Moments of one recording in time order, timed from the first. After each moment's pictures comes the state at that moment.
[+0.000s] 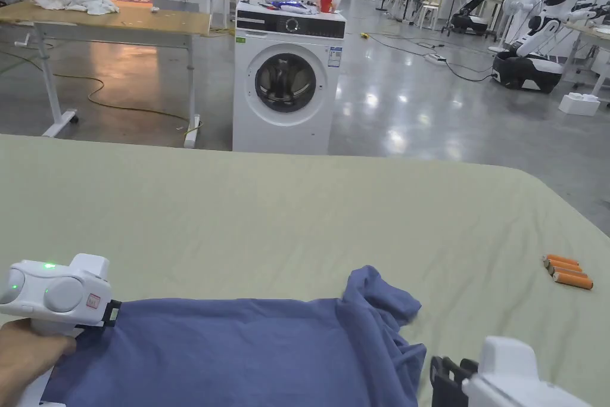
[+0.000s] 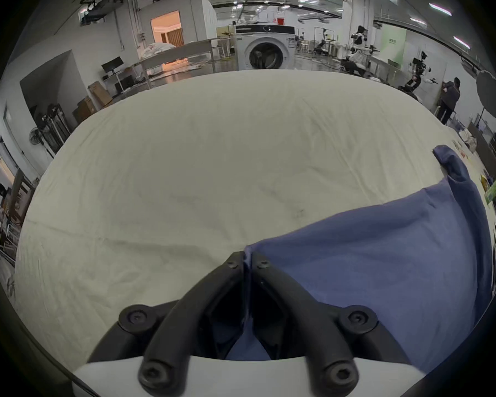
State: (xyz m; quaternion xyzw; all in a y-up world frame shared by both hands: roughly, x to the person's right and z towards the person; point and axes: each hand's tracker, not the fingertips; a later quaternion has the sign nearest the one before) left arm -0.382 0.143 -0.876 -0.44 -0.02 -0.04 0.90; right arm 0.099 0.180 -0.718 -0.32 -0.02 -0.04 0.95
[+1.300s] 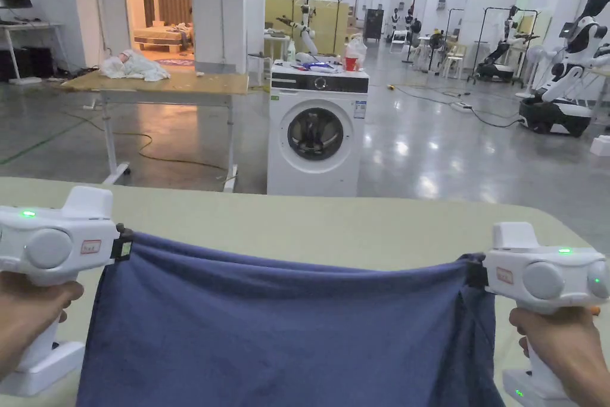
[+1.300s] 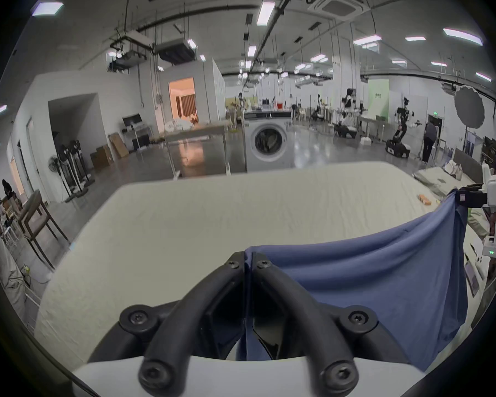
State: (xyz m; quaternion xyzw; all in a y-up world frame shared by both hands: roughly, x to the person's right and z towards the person) left arm -0.420 0.348 -0.739 -0.23 -0.01 -0.04 0.97; right arm 0.128 0.317 -0.762 -0.24 0.00 0.06 0.97
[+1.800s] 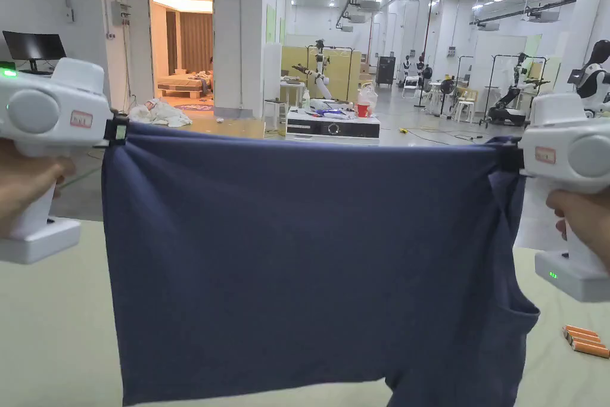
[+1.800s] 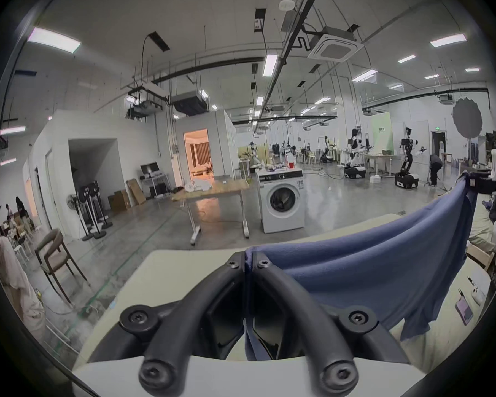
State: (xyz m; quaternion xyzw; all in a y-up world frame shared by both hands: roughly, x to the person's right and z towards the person) left arm -0.443 0.537 -0.703 -0.10 0.02 -0.07 0.99; right arm 0.106 0.533 -0.721 -0.08 0.00 0.09 0.99
